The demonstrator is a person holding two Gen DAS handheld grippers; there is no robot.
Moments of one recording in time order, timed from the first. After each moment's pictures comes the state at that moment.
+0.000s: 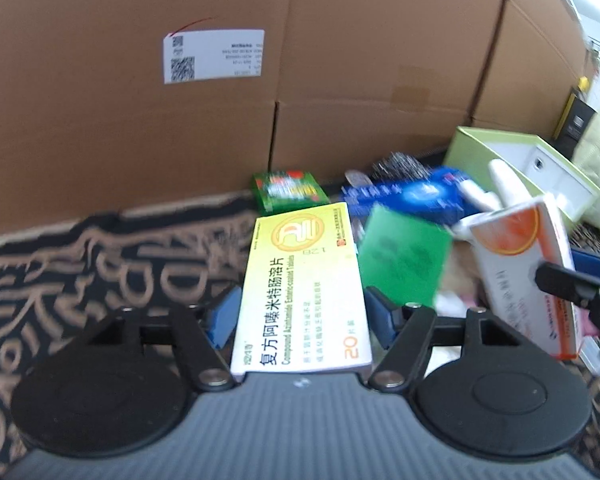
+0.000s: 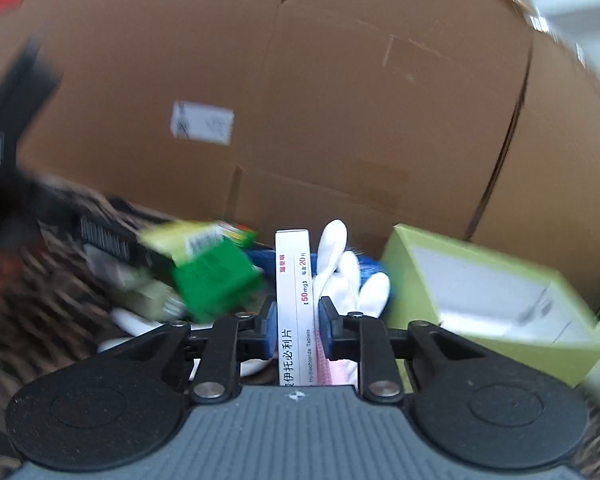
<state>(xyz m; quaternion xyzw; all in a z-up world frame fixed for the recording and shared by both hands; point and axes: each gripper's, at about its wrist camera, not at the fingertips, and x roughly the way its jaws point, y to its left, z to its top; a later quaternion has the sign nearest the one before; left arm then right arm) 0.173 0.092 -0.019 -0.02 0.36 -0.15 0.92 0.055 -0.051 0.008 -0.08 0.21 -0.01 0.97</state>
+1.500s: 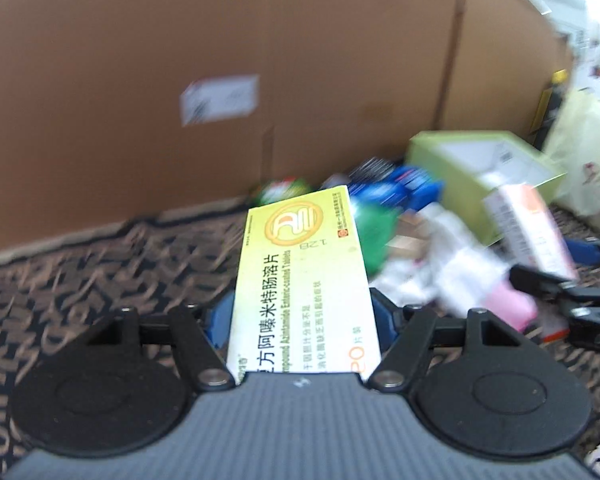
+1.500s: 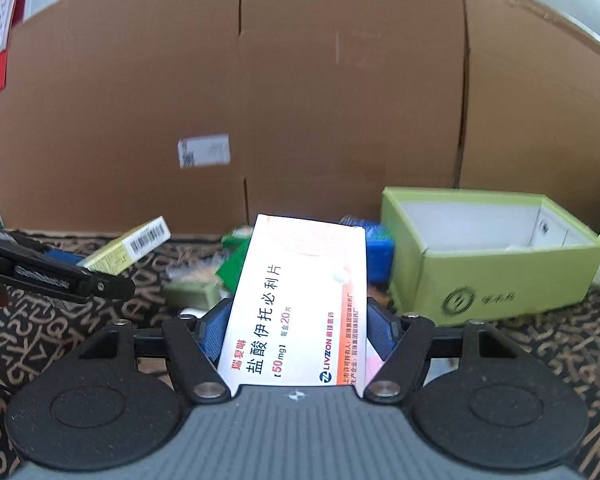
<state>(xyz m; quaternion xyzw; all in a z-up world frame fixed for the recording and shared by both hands) 0.093 0.089 0.038 0.01 0.31 -0.15 0.94 -0.004 -0.056 0.019 0.01 0.20 -0.04 0.98</state>
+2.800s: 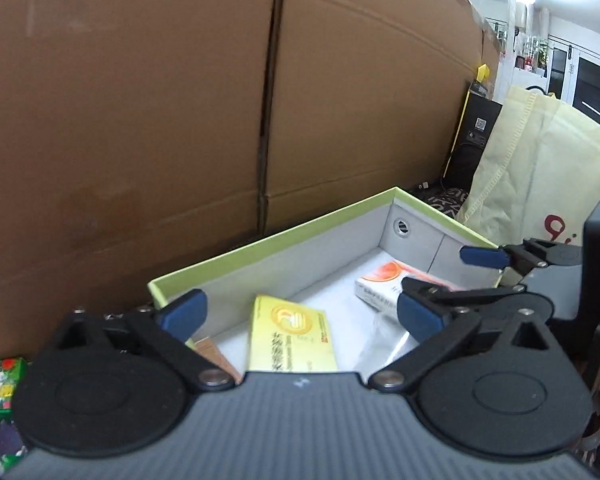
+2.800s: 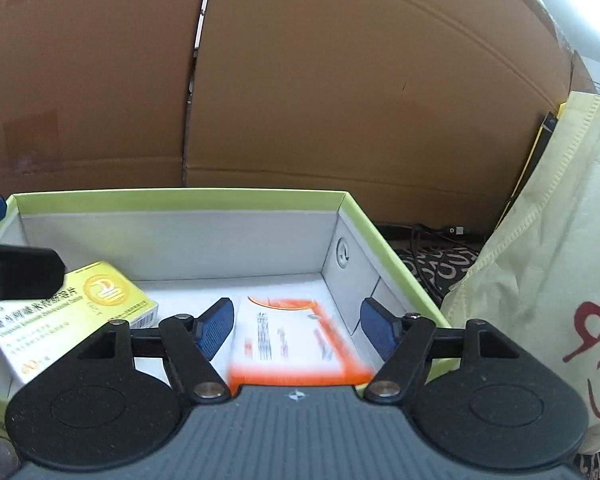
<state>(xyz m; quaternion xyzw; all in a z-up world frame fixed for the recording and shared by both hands) 0.263 -0.183 0.031 0.03 0.27 -0.27 0.92 0.148 -0.319 0.002 -0.03 0.26 -0.22 0.94</state>
